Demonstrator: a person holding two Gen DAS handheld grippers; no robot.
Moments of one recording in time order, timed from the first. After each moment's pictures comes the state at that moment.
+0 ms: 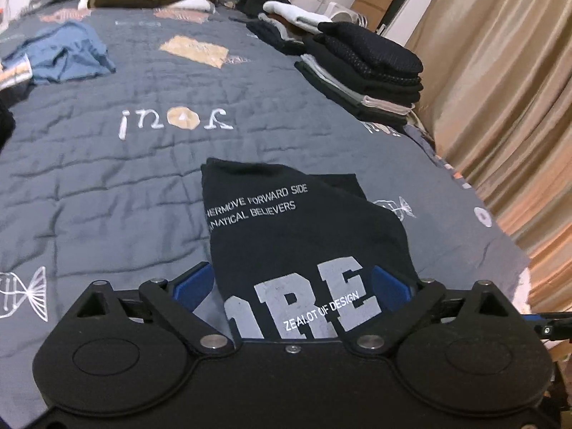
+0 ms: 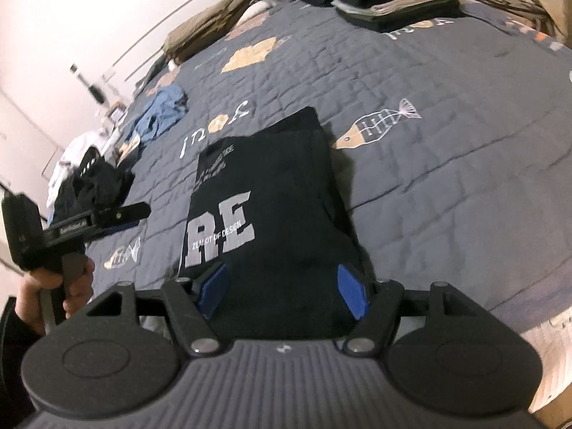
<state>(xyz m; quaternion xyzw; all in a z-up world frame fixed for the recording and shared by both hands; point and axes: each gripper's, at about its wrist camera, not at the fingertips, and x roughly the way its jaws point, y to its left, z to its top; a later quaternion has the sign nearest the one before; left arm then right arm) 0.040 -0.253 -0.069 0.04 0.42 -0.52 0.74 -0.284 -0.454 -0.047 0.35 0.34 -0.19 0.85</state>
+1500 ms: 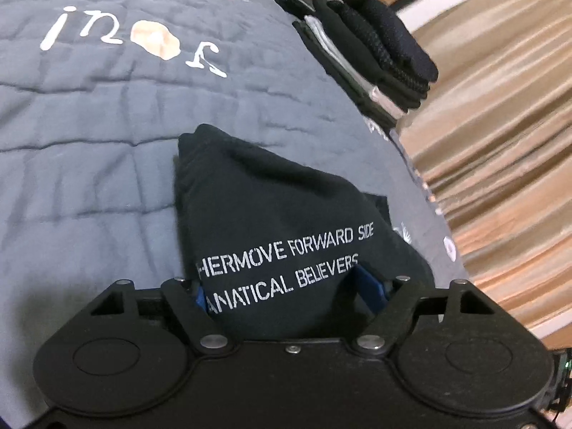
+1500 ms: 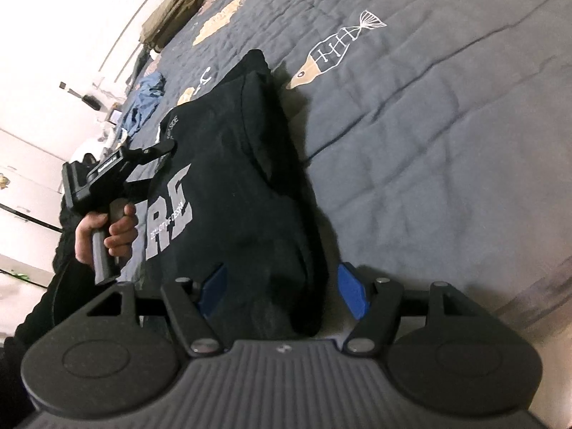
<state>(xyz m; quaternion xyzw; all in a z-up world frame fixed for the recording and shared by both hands) 0.146 -0.341 -0.185 -0.06 0.52 -0.57 0.63 -0.284 -0.515 -0.145 0.46 0.36 -0.13 0.80</state>
